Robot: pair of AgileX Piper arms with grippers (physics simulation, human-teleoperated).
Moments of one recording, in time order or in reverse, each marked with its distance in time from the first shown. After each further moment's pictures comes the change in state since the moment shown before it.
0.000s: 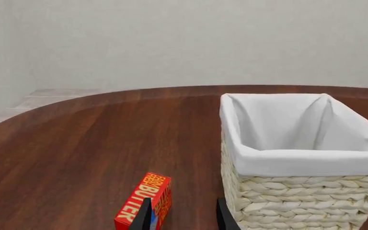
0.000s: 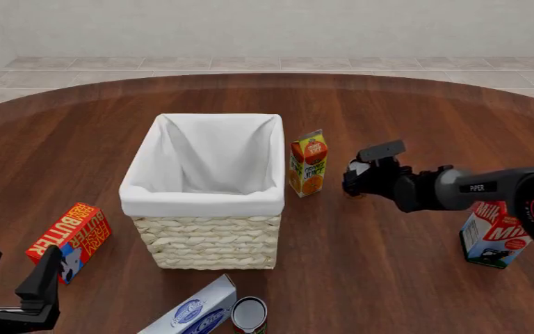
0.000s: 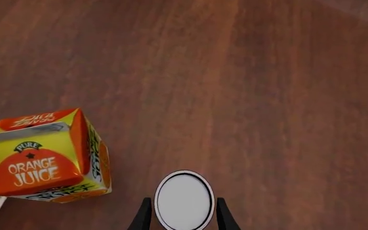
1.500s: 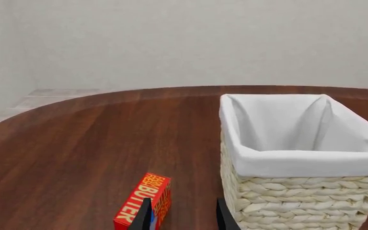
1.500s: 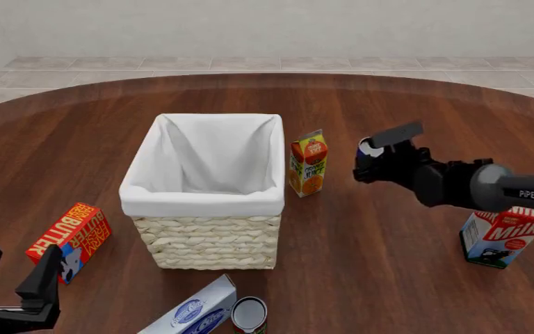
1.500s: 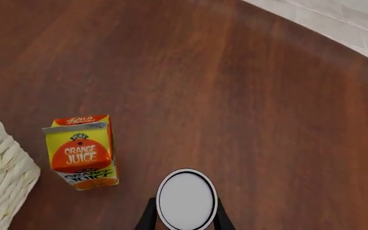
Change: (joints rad) left arm -0.002 0.010 0.000 -0.011 -0.003; right arm 0.001 -0.228 0.096 0.041 -0.077
